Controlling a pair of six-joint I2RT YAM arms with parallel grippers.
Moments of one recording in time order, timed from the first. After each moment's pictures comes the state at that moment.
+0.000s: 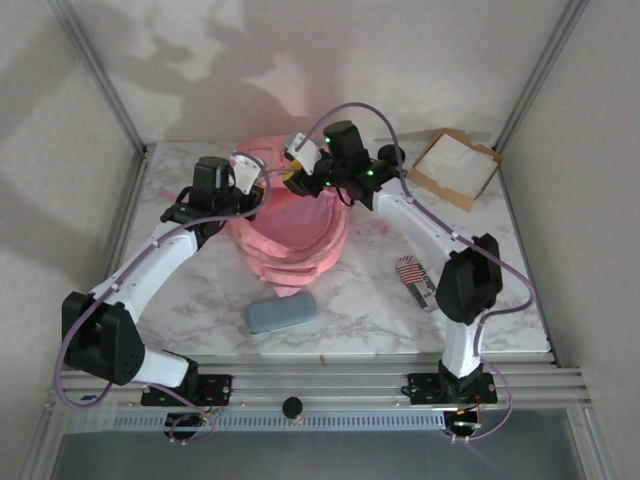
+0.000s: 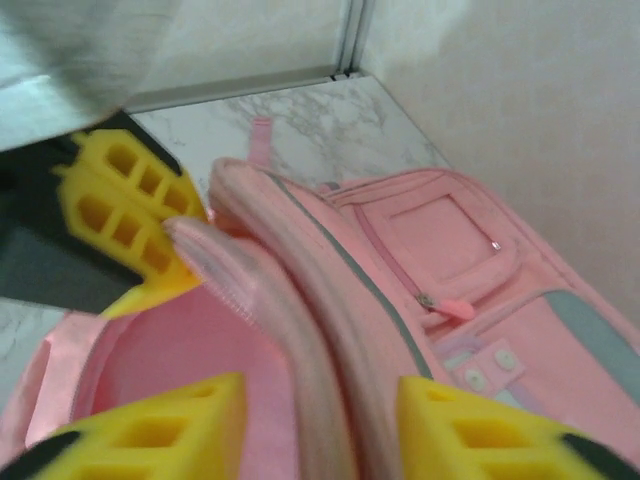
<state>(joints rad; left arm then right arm) -0.29 1.41 1.15 -0.29 0.13 0.13 0.66 1.85 1.75 -0.41 -0.35 -0.36</state>
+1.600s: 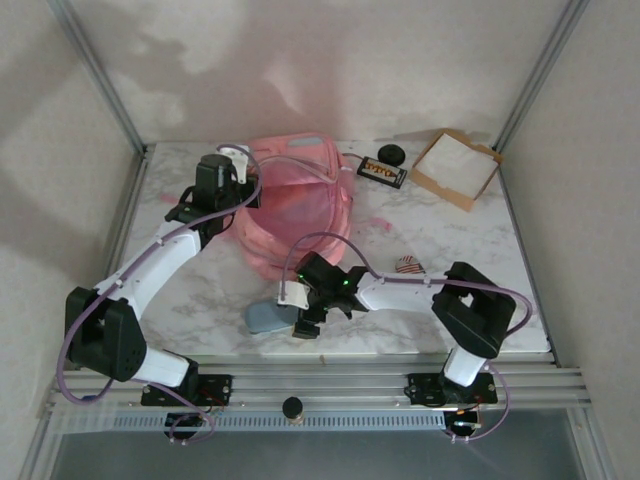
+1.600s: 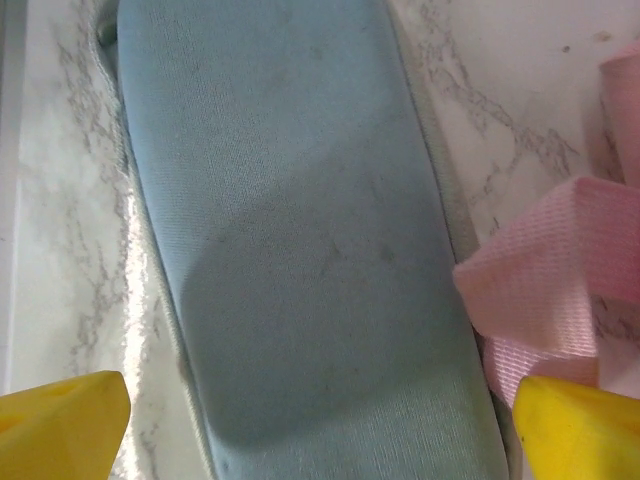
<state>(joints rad) -0.30 1.44 1.14 -0.18 0.03 -0.21 1.06 1.72 0.97 -0.25 -0.21 -0.50</state>
